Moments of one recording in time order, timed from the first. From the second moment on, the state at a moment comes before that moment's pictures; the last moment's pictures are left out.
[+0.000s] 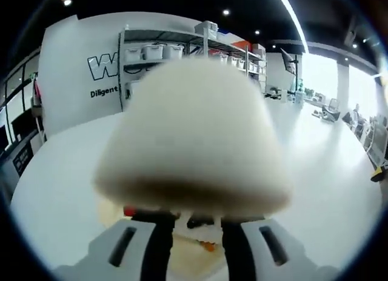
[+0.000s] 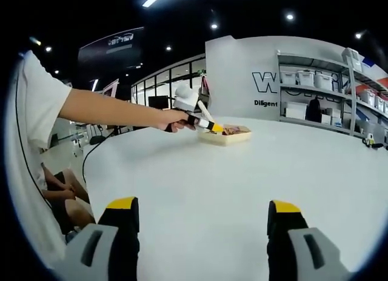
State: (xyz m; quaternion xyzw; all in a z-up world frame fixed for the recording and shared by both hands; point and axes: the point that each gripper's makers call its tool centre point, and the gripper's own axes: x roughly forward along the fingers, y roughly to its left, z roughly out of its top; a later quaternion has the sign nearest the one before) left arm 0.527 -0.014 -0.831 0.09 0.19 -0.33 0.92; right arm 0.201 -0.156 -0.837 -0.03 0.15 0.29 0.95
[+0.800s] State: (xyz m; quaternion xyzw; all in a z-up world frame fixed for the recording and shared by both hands) left arm 0.496 -0.013 -0.807 0.08 0.16 -0.35 0.92; right arm 0.193 -0.147 -0.828 -0.04 0.14 0.29 0.95
